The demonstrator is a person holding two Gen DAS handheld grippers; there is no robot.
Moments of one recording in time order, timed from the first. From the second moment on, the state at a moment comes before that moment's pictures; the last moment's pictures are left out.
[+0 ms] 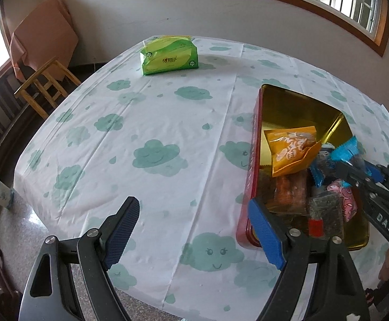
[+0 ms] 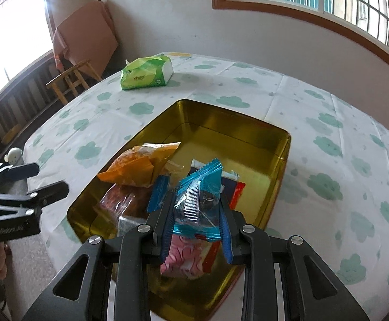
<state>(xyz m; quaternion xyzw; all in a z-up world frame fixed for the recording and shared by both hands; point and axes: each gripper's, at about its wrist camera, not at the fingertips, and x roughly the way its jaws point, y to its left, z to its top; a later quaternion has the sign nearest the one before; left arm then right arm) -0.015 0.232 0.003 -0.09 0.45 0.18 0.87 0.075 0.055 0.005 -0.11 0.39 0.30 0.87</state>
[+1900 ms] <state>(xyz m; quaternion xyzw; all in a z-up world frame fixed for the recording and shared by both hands) -0.023 0.187 0.013 -0.06 0.45 0.17 0.88 0.029 0.011 0.005 -0.09 0.39 0.24 0.88</state>
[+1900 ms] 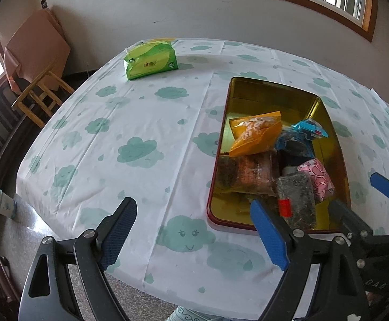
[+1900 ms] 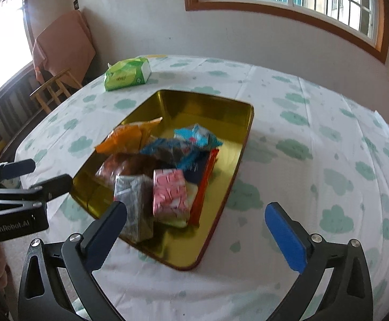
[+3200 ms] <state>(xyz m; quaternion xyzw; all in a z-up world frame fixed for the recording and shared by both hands) -0.018 0.167 0.014 -0.04 0.46 0.16 0.87 0.024 0.008 -0.009 -0.11 0.40 0.23 0.88</state>
